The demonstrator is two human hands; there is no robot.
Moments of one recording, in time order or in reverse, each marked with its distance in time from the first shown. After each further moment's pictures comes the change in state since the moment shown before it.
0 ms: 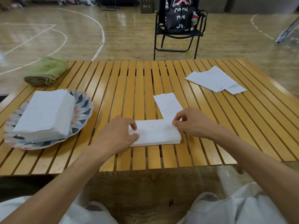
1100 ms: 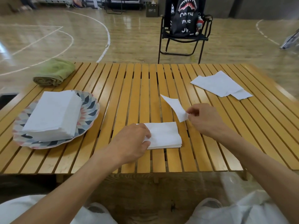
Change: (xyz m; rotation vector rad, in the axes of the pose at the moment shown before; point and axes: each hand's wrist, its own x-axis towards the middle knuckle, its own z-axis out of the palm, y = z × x) left_hand -0.008 0.011 0.011 0.066 -0.049 0.267; right_hand 0.014 0.015 -0.005 0.120 0.290 0.035
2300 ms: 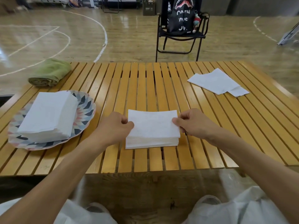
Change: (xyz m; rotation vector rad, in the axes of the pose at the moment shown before) left_hand 0.006 -0.018 -0.032 -0.462 0.067 -0.416; right_hand -0.021 -0.022 0.001 0.241 -0.293 0.127
